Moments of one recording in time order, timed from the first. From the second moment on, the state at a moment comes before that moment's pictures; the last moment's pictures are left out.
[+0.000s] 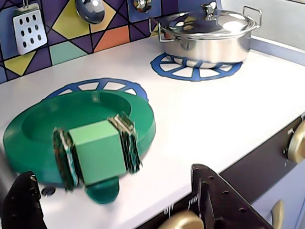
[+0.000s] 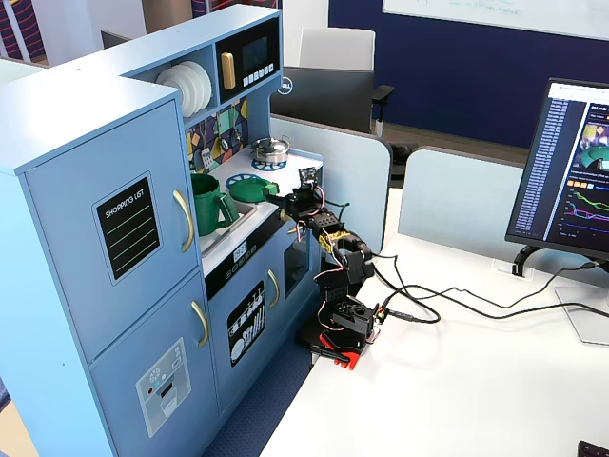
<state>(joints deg) 37.9 135.6 138.5 -5.4 -90.8</state>
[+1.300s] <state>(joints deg) 31.3 115.3 122.9 -9.7 -93.9</state>
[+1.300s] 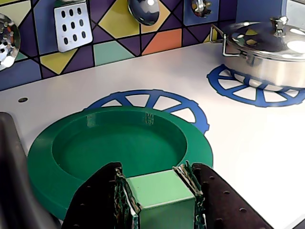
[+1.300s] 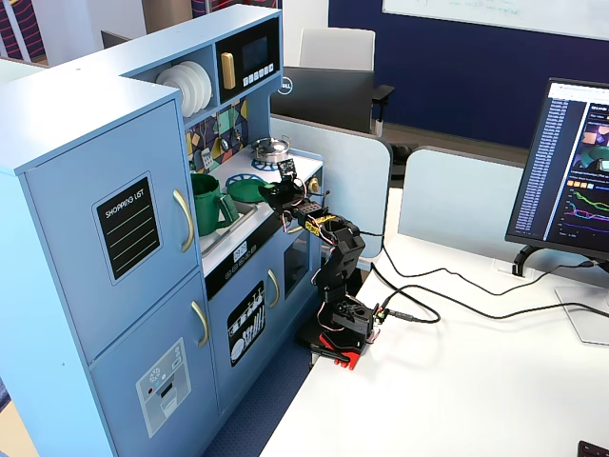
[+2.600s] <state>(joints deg) 7.3 124.0 88.9 24.0 -94.6</state>
